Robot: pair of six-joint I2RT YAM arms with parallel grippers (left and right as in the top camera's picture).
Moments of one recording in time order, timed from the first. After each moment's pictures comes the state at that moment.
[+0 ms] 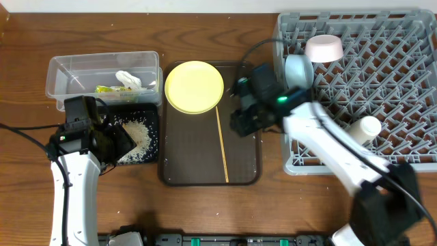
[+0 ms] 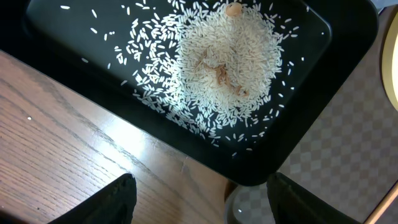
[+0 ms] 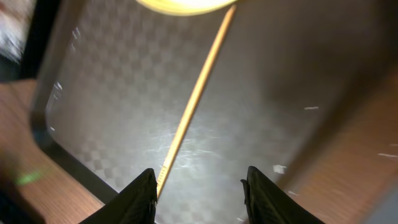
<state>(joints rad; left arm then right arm) 0.25 1.23 0.94 -1.02 0.02 -0.43 0.60 1.76 1.32 -0.76 -0.25 0.16</state>
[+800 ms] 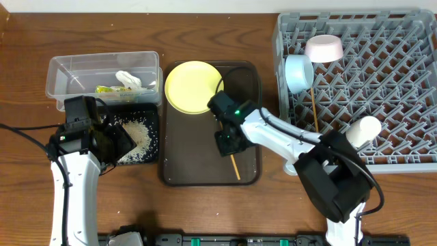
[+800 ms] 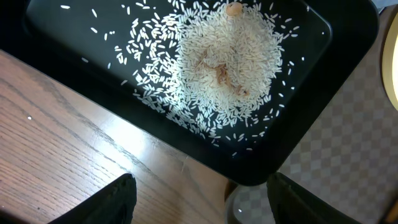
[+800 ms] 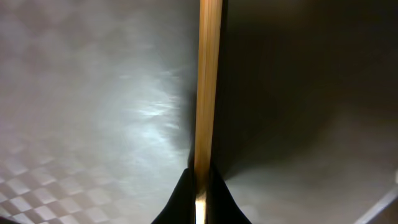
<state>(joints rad) 0.25 1.23 0.94 -1.03 0.02 -0.43 0.72 2.02 1.34 -0.79 -0.12 0.44</state>
